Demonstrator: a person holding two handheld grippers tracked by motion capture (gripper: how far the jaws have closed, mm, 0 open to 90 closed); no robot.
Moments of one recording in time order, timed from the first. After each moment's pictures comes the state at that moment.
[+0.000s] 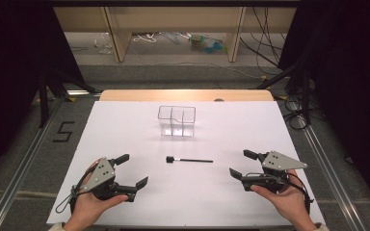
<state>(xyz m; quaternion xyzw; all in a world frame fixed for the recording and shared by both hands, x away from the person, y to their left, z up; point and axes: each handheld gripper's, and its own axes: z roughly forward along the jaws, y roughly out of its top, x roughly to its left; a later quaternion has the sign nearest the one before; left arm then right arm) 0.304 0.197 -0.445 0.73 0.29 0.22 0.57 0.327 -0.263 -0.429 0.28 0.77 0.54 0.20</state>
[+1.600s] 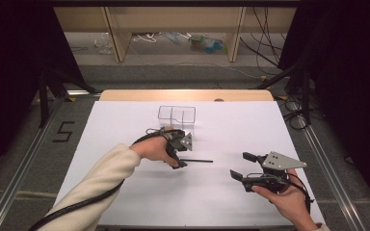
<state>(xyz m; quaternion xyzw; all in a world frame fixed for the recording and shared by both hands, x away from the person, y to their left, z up) 0.451 0.036 -0.445 0.97 0.02 0.08 0.21 0.329 -0.267 -0.435 0.29 0.77 0.53 0.18</state>
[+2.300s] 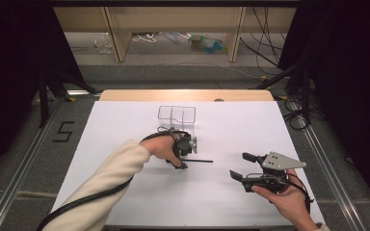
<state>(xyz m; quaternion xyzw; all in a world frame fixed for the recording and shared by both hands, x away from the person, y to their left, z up) 0.461 0.021 -0.461 0.99 0.00 0.03 0.15 0.329 -0.266 -0.436 0.29 0.78 0.53 0.18</state>
